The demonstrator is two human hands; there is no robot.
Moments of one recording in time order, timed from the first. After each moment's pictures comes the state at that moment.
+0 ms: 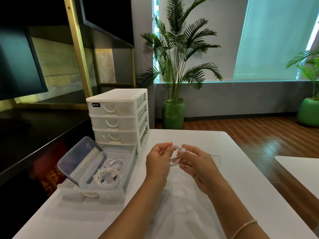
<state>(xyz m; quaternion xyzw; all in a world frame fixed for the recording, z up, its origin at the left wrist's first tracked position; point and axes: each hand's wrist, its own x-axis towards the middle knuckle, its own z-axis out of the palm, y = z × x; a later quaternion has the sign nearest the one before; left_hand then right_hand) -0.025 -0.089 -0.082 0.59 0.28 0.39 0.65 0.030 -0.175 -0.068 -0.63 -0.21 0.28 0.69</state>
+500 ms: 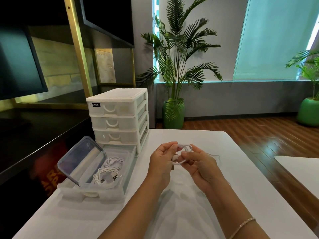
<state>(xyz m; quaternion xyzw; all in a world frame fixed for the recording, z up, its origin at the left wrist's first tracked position) -0.027 -0.094 -0.077 0.58 0.25 0.33 0.70 0.037 -0.174 -0.070 -0.47 -0.12 0.36 0.80</state>
